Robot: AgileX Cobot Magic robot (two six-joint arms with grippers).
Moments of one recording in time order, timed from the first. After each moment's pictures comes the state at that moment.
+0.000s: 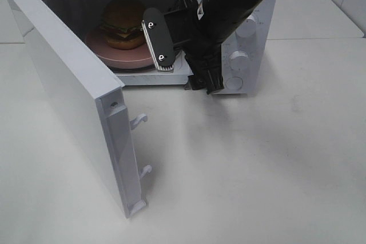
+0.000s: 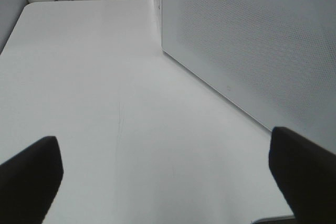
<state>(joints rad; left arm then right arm) -0.02 0.00 -0.52 -0.09 1.07 0.04 0.64 1.90 -1.38 -0.16 0.44 -1.19</state>
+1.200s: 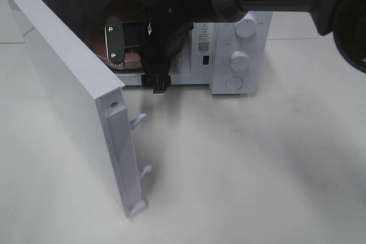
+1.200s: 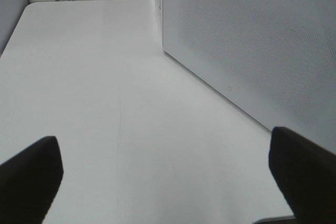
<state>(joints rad) -0.02 0.00 -0.52 -0.08 1.07 0.04 0.67 2.32 -1.87 -0.17 0.49 -1.00</state>
